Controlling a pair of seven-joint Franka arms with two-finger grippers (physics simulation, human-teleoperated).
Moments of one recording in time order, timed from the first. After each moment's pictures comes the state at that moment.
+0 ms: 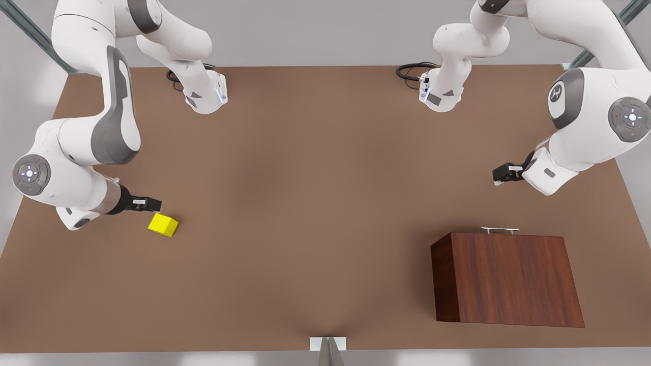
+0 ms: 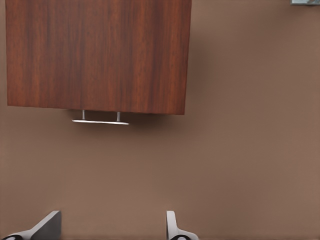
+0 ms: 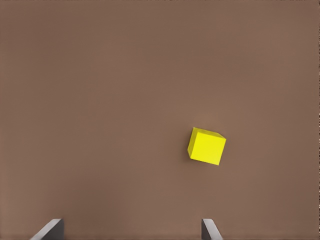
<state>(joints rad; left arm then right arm) -0.05 0.20 -0.03 -1.37 0.00 1.47 -0.08 -0.11 0.34 0.18 -1.37 -0.01 1.58 0.14</state>
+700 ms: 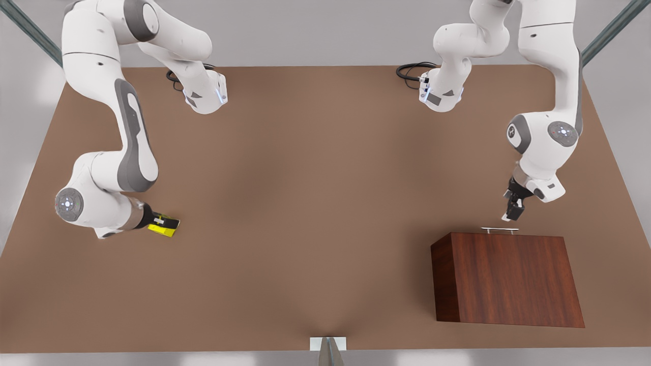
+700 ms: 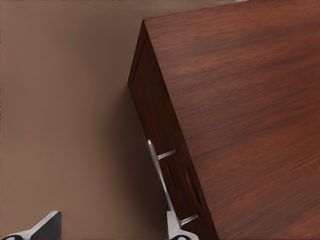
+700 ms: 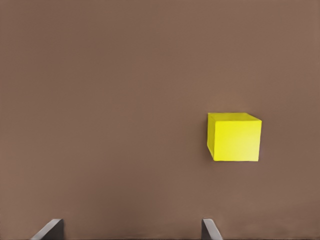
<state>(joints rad) -0.03 0.06 0.13 -2.26 -0.01 2.59 -1.10 -0.13 0.39 0.18 -1.64 0.08 1.83 0.45</state>
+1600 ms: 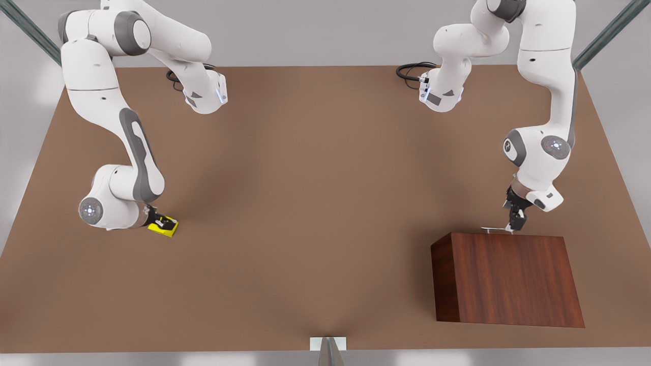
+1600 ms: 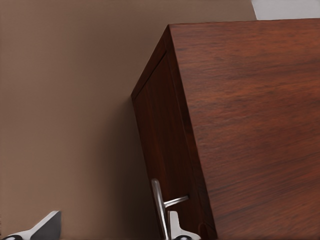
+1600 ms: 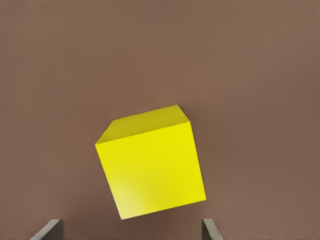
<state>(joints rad) 0.01 0.20 0.12 -2.25 -0.01 2.76 -1.19 -0.23 0.49 0.13 -1.89 0.01 2.13 0.44</state>
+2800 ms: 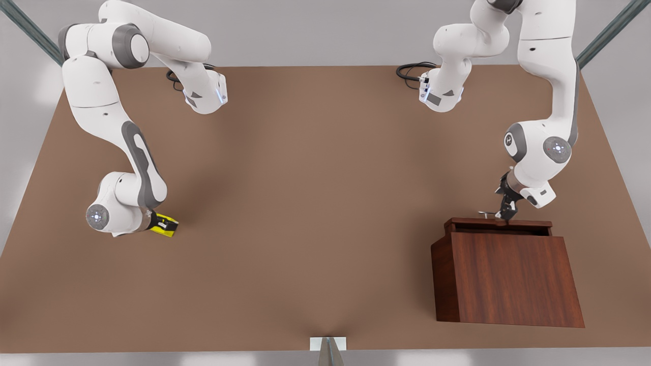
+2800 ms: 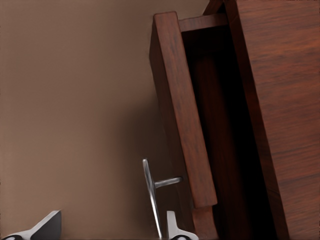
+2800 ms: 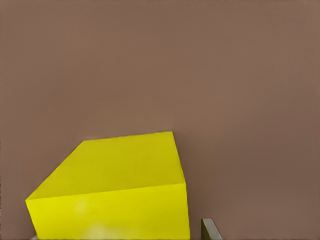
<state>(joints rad) 0.00 0.13 0.11 -2.26 -0.01 2.49 -1.20 -0.25 0.59 0.13 -1.88 -0.02 2.20 0.30</state>
